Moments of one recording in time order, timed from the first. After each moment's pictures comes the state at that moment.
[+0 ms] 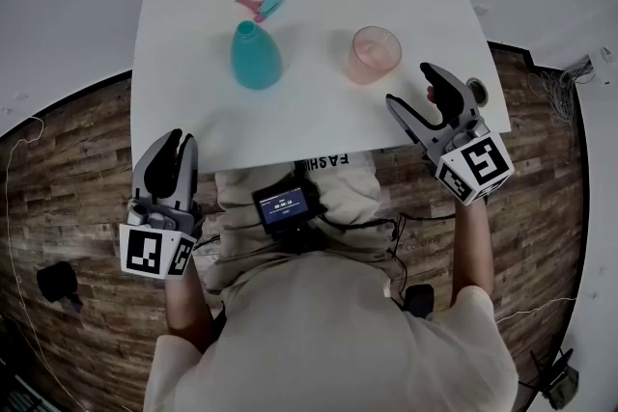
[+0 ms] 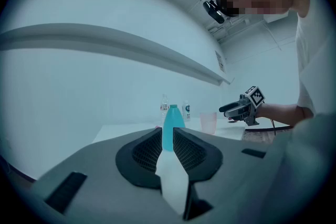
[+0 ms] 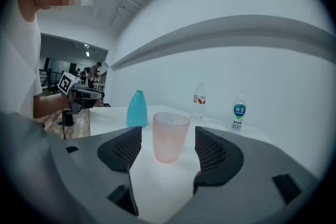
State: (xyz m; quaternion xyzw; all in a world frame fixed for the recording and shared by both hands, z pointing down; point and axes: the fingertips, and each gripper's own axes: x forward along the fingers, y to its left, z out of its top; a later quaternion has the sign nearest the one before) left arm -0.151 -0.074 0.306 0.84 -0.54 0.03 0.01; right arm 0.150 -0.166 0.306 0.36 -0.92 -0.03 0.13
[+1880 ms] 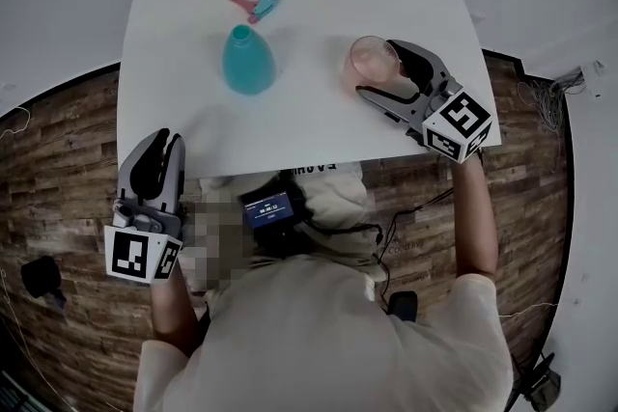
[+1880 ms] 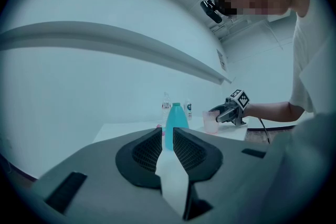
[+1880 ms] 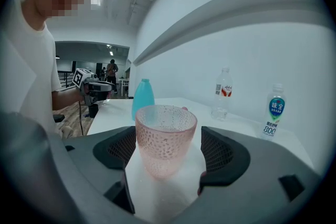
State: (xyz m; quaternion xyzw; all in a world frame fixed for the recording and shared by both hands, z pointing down) left arm -0.154 -0.085 0.309 0.84 -0.55 0.03 0.01; right arm 0.110 -0.214 0.333 0.21 -0.96 -0.02 0.18
